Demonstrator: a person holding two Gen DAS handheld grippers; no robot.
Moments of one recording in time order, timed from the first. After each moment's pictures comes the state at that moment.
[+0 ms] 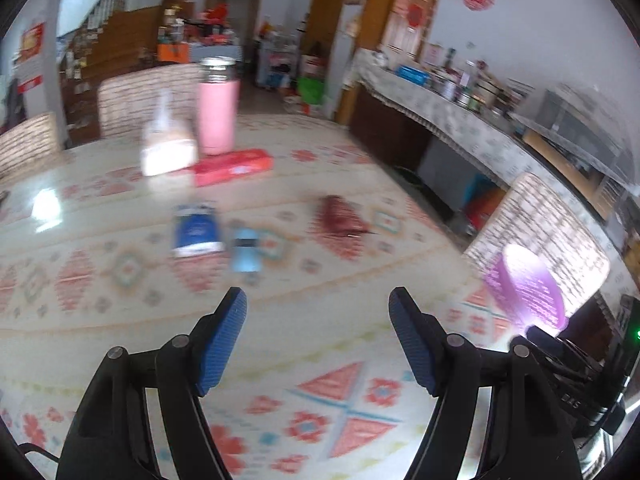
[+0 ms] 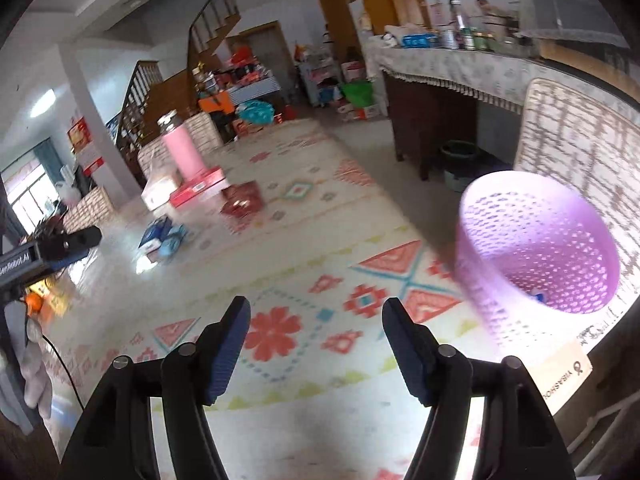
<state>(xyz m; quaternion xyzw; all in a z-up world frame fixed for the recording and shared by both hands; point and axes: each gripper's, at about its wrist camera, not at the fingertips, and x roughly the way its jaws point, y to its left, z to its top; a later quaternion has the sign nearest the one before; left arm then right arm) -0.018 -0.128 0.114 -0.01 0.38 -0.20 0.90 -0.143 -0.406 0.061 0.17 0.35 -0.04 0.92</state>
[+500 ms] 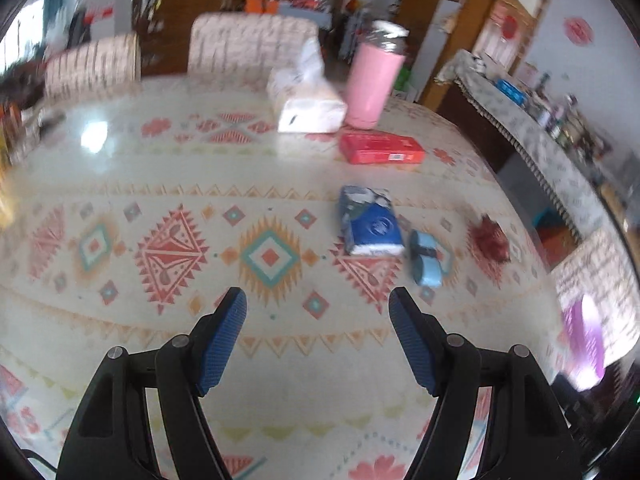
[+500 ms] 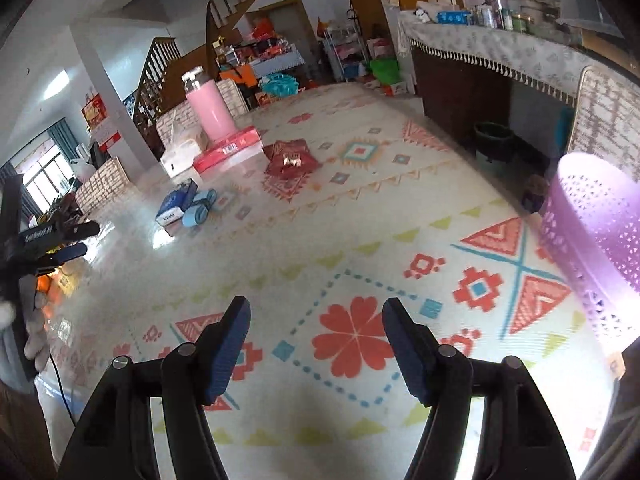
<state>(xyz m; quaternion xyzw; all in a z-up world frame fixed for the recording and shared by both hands) 0.070 0.001 0.070 -0.09 0.45 -0.09 0.88 -0.088 -0.354 0.026 0.17 0.39 0.01 0.91</state>
